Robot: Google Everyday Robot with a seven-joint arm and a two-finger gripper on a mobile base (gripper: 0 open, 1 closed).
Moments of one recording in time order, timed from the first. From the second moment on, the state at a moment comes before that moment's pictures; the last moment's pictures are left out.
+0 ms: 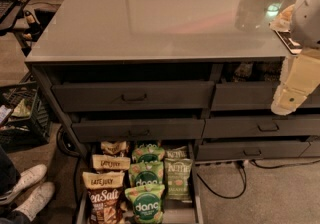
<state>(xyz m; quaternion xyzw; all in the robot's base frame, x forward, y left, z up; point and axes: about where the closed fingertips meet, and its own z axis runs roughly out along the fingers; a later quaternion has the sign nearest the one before) 0.438 -0.216 0.978 -0.60 0.78 -0.04 0.16</state>
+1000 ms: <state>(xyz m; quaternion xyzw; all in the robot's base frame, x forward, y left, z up) 0.446 -0.206 0.913 -0.61 0.77 -0.02 0.15</state>
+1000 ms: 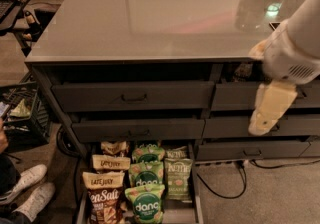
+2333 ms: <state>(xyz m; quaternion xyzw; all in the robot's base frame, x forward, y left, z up) 0.463 -0.195 0.797 -0.61 0.78 0.04 0.12</state>
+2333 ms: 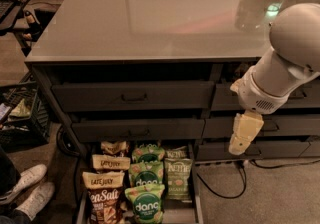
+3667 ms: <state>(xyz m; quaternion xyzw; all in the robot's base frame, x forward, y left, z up) 0.481 -0.181 0.624 -0.61 0.78 0.14 0.09</state>
